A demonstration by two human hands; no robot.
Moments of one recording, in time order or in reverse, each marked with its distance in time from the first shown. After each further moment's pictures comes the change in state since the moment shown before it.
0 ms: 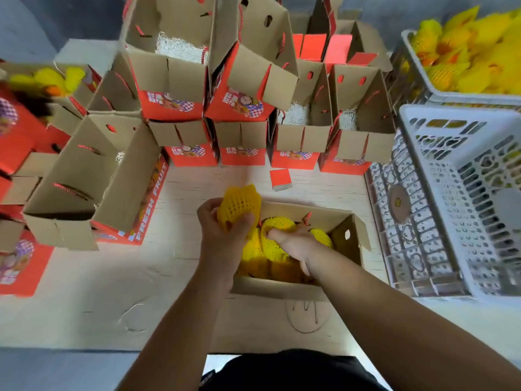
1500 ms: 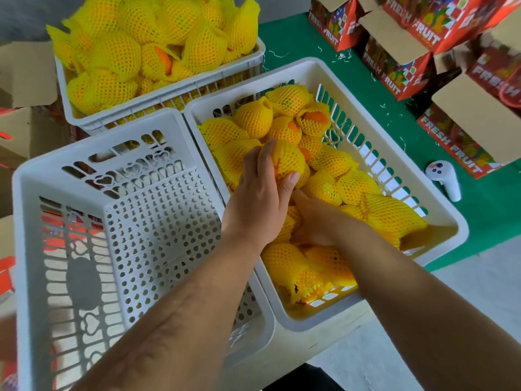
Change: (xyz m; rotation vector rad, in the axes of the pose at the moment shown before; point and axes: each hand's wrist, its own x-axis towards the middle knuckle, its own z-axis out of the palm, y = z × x) left_hand -0.099 -0.106 0.736 0.909 -0.614 0.889; right_hand 0.131 0.291 -0.672 -0.604 0.162 -0.282
